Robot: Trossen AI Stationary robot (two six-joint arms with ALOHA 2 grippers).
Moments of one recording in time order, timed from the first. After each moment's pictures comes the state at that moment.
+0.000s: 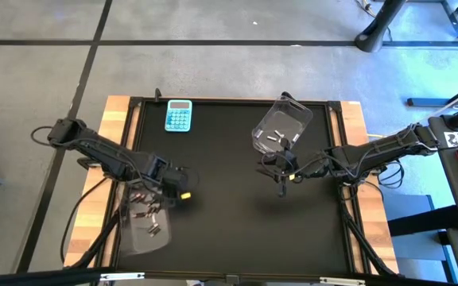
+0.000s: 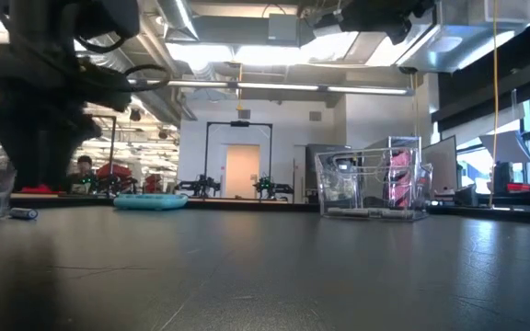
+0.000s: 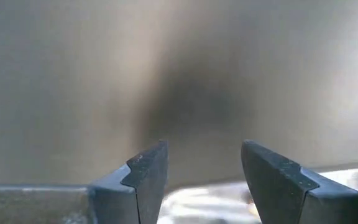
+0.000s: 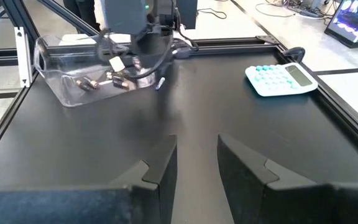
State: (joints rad) left arm -0.26 1.34 0.72 -0.78 -0.05 -0.44; right arm 0.26 1.16 0.88 -0.14 0.35 0.15
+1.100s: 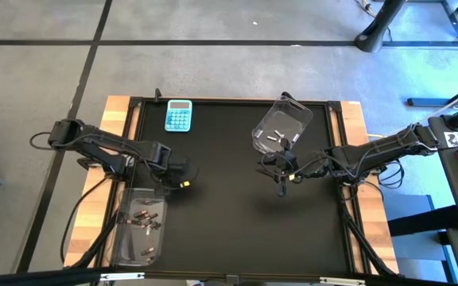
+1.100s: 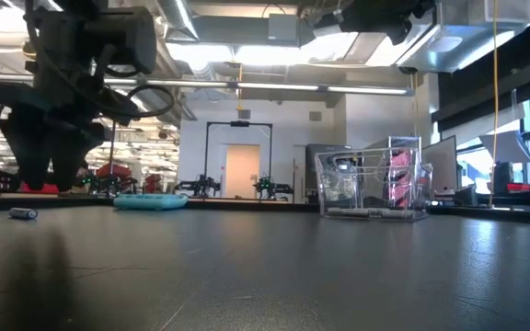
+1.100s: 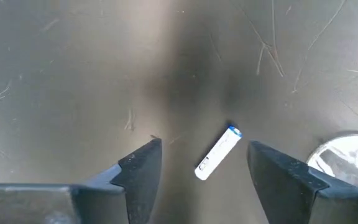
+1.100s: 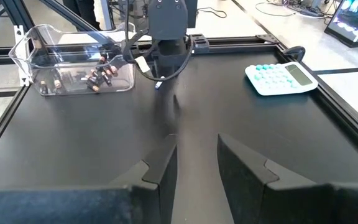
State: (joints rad) left arm -0.07 1.35 0.74 -0.93 -0.03 -0.14; right arm 0.26 1.16 0.88 -0.14 0.35 0.15
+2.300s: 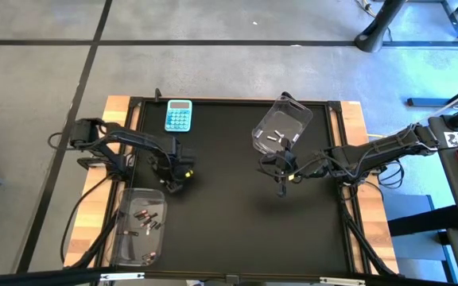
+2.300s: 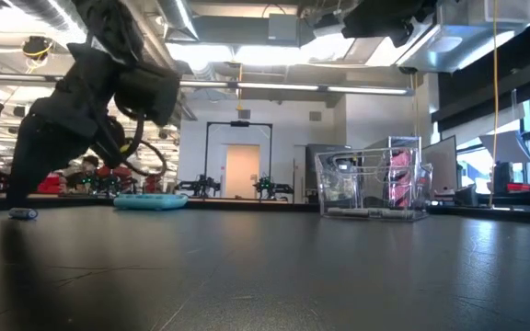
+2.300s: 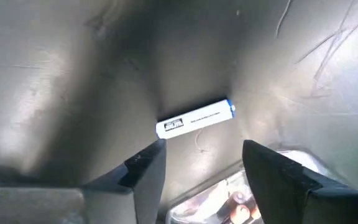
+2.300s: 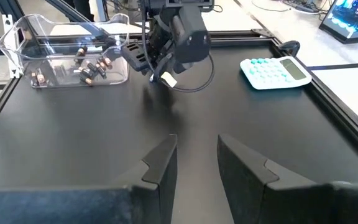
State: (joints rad) left arm 0.10 1.57 0.79 -1.06 0.26 -0.54; right arm 0.26 1.16 0.88 -0.17 0.36 0.15
